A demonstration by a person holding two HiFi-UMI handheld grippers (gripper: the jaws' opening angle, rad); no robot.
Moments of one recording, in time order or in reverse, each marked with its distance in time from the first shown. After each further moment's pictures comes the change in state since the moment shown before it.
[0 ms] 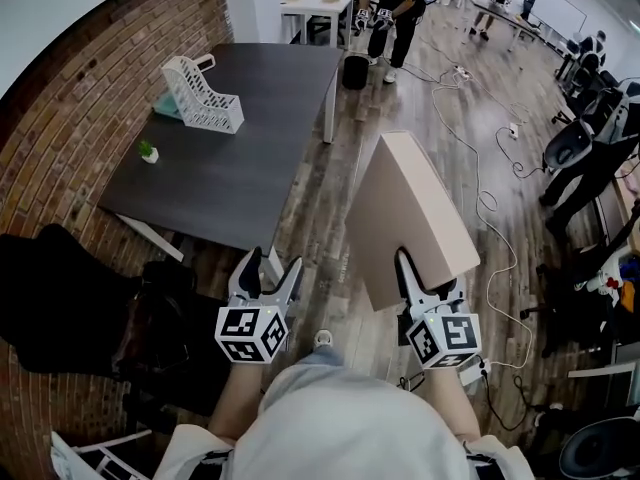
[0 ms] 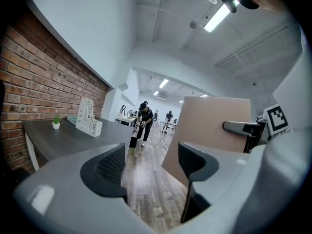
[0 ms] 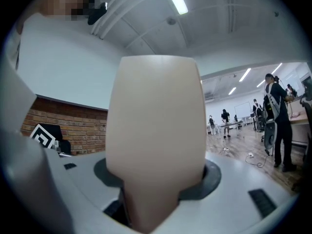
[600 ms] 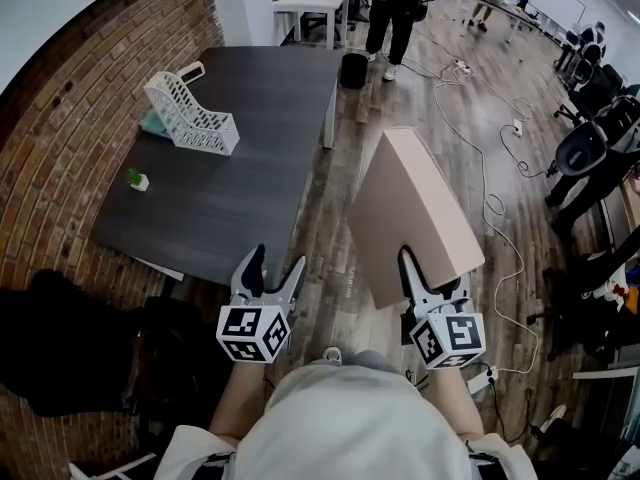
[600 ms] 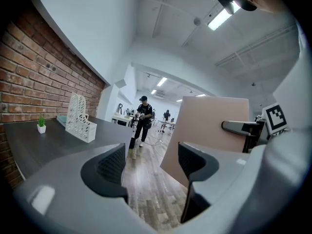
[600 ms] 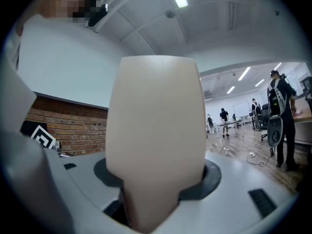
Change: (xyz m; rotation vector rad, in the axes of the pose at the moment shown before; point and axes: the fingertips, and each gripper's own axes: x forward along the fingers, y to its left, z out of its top) left arm 0.111 0.063 0.028 0.006 0.014 -0.047; right arm 0.122 -0.020 -0.005 0.007 0.009 -0.030
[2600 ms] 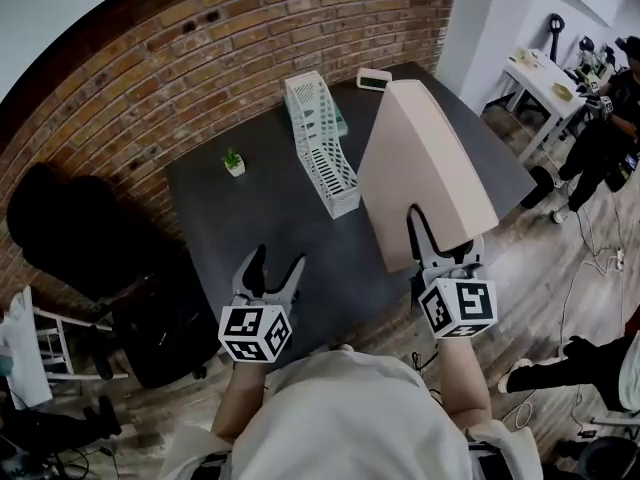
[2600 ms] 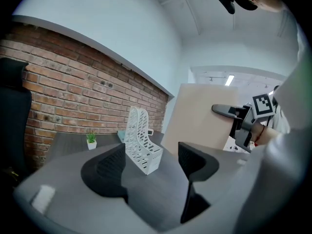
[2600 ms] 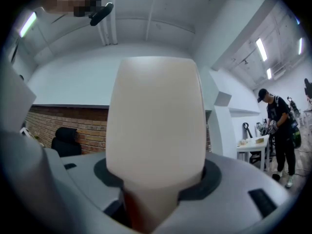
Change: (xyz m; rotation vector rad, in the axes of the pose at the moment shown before) left arm 0.139 0.262 0.075 -0.129 -0.159 0.839; right arm 0.522 0.126 0.030 -0.019 -0.067 0.847
